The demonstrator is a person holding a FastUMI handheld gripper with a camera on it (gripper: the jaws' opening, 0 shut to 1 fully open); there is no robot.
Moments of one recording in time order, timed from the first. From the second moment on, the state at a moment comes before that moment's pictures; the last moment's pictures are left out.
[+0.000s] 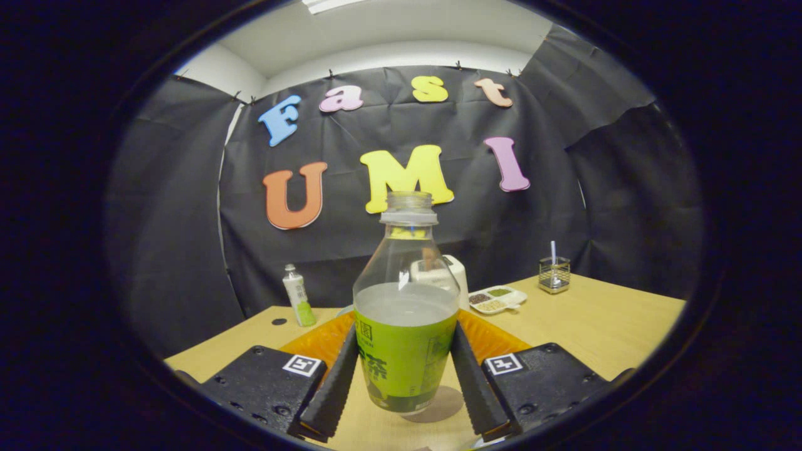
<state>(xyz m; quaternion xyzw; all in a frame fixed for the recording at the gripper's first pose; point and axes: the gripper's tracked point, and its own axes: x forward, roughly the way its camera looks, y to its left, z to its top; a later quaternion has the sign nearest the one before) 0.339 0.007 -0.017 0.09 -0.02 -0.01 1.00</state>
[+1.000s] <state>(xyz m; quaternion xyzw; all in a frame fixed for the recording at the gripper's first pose) 0.396 0.003 -0.085 0.02 0.02 -0.07 1.00</state>
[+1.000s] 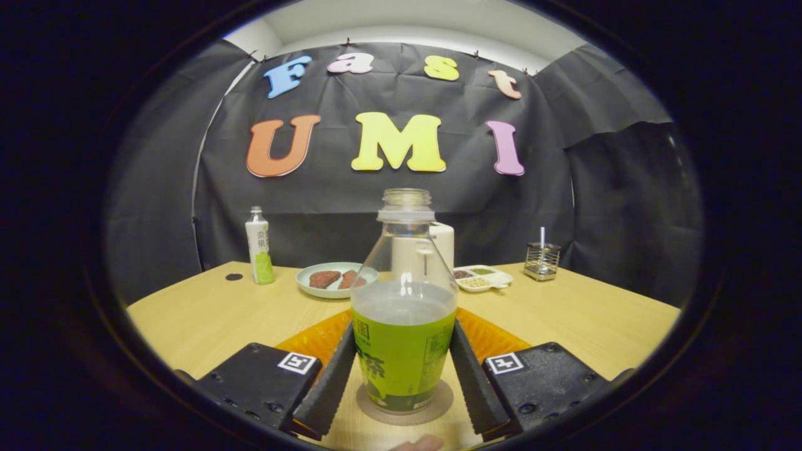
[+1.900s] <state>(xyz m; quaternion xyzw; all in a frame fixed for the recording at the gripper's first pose) 0.321 0.012 -0.017 0.02 -0.01 -0.07 1.00</state>
